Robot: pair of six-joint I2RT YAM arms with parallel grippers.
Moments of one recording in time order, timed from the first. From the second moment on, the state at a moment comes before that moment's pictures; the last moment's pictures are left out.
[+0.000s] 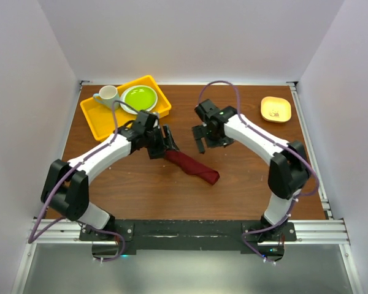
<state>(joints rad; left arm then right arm) -0.45 1.48 1.02 -0.43 0.29 -0.78 0.65 1.83 1.52 -0.95 0.17 0.29</state>
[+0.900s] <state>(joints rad) -0.78 2.05 1.71 -1.19 0.03 -1.65 0.47 1.07 1.18 -1.18 0.23 0.41</state>
